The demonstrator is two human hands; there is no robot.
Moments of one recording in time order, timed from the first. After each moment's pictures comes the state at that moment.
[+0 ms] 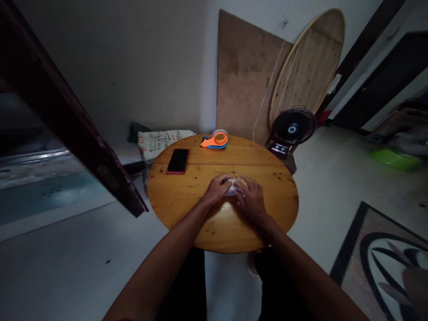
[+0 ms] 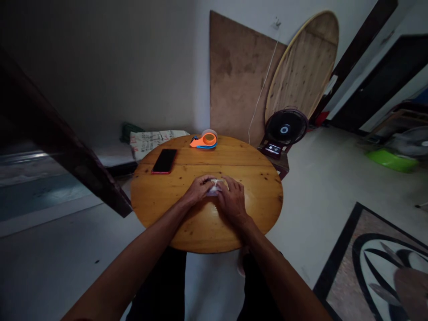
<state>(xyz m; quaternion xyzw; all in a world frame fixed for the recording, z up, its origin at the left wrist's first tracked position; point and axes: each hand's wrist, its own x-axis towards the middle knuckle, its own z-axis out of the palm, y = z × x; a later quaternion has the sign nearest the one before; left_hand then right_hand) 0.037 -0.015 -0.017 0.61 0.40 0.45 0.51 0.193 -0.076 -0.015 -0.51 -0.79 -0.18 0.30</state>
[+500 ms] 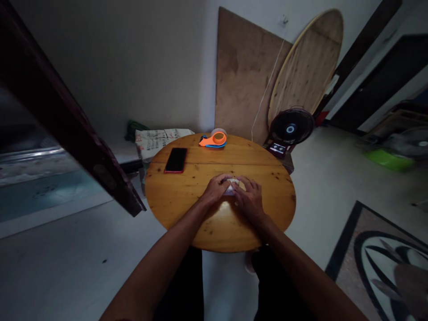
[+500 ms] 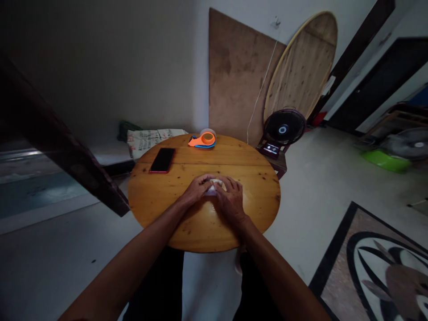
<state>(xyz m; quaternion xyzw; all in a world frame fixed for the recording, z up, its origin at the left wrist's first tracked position) 0.034 -0.017 -0.015 0.64 0.39 0.45 0.49 0.193 -0.075 -0.013 -0.49 -0.79 -0.21 0.31</state>
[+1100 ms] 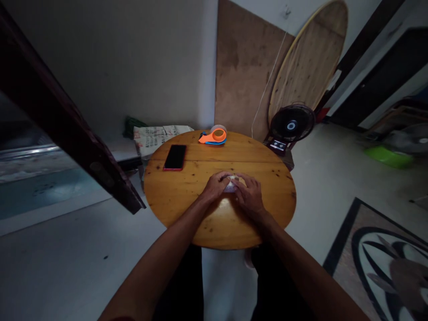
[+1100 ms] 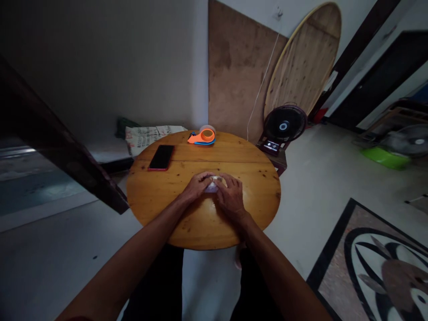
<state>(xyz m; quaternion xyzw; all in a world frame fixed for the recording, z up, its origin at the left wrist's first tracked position) 0.037 -0.014 -0.021 0.64 0.39 0.47 0.47 0.195 -0.074 -0.015 -0.49 -0.80 -0.15 0.31</state>
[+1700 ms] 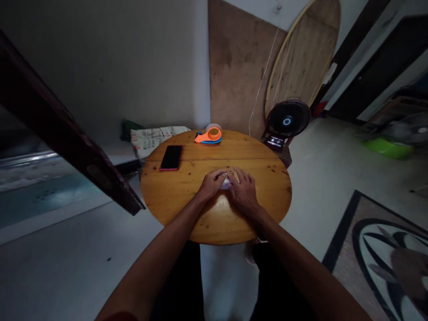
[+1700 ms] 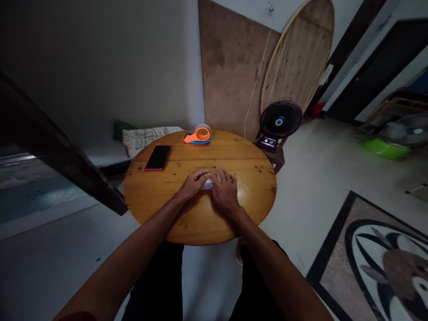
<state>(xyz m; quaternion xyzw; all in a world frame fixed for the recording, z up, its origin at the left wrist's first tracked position) 0.036 -0.017 -0.019 0.65 0.39 0.47 0.44 0.187 -0.075 -0.012 -0.54 -0.79 -0.17 0.24</state>
